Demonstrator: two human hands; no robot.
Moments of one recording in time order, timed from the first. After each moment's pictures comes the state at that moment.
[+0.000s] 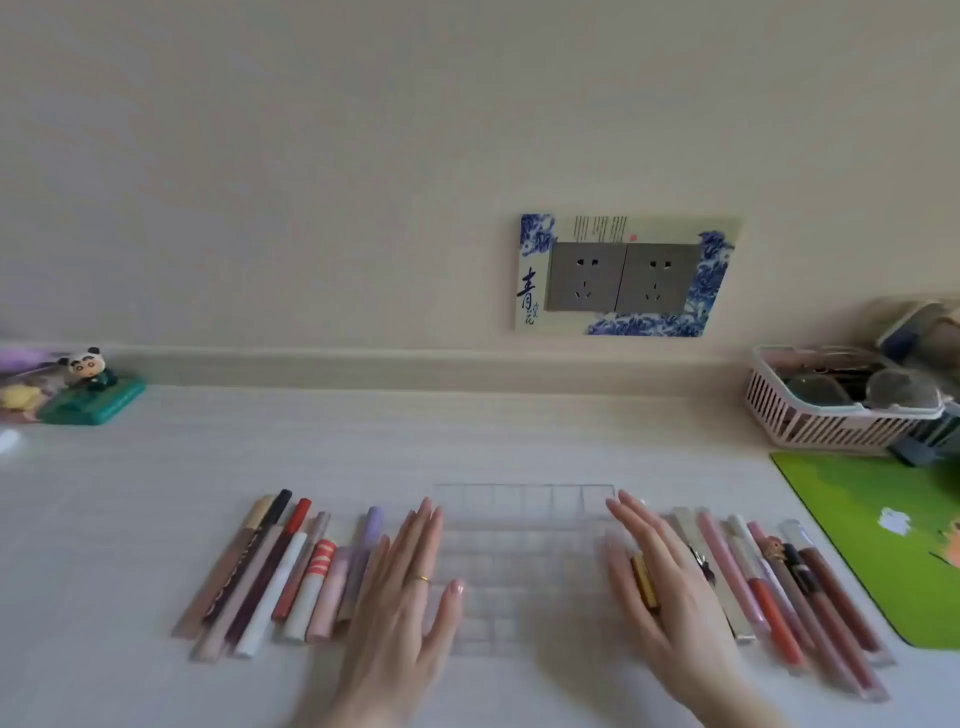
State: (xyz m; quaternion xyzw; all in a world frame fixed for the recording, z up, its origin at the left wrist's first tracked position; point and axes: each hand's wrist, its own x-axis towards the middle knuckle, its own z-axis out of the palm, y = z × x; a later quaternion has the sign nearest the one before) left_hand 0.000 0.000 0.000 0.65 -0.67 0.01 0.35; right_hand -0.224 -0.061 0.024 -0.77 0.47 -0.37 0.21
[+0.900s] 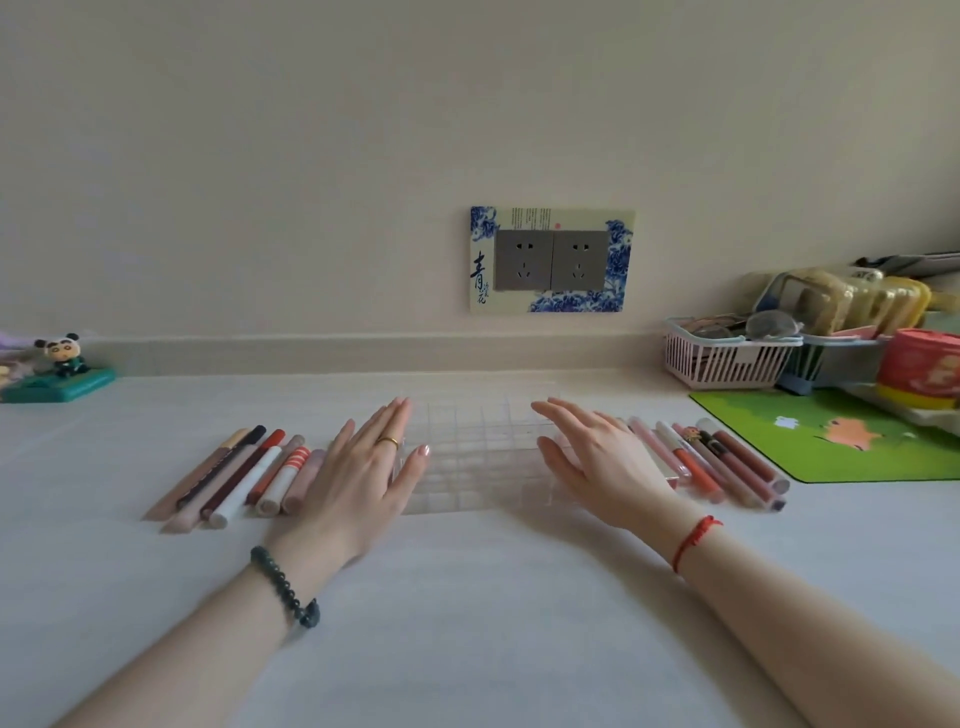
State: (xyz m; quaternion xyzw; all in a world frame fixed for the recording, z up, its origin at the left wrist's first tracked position) left_hand 0.013 0.009 -0.017 0.65 -0.71 0.08 0.26; right_hand -0.226 -0.053 -0.003 -0.86 0.42 -0.28 -0.07
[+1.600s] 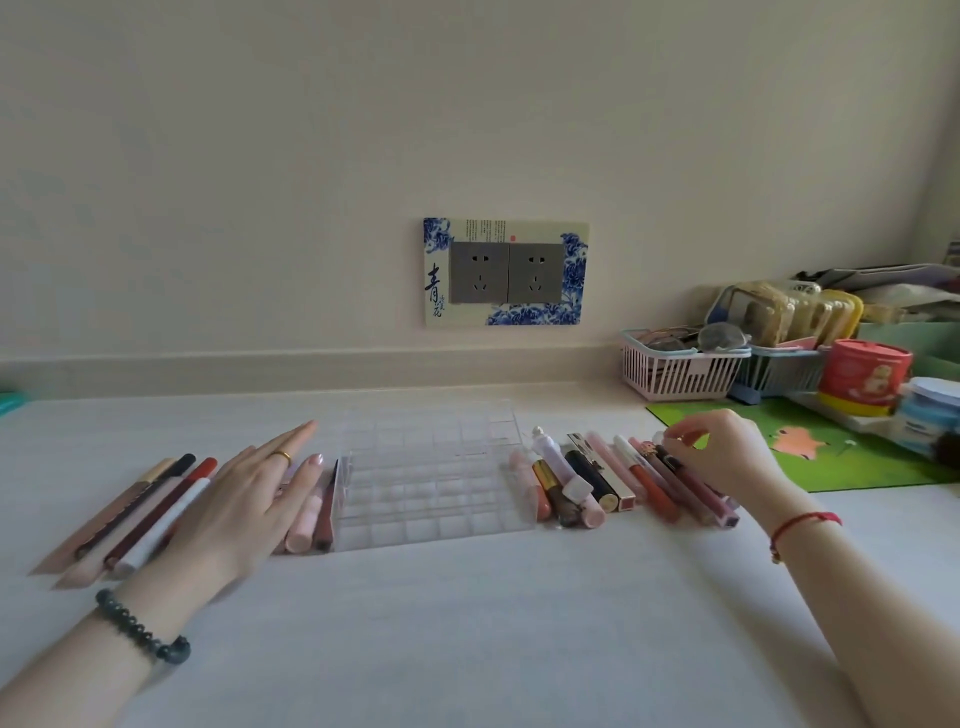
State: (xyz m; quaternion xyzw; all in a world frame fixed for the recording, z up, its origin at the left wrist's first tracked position) left_hand 0.046 0.004 -0.009 0.67 -0.66 0.03 0.34; right_hand -0.362 -0.114 0.007 -0.69 0.65 -0.32 0.02
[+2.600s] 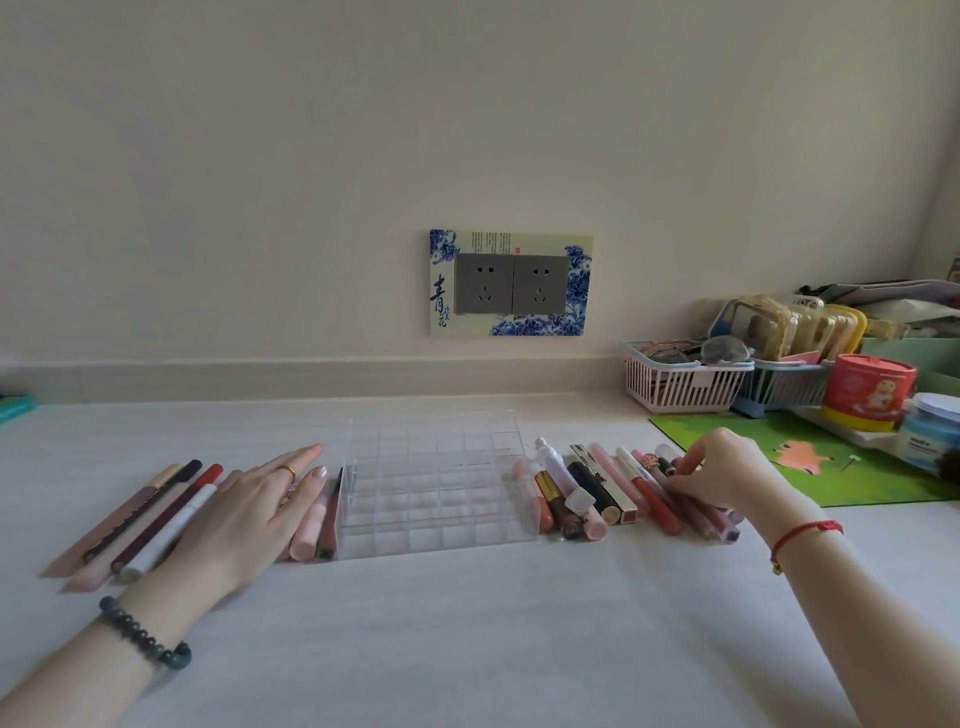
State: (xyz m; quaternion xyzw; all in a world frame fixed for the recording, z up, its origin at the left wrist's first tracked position) left_hand 0.053 0.003 -0.013 0.68 -0.66 -0.02 0.32; right_hand -0.354 -0.106 0.020 -0.66 0.73 -0.18 0.06
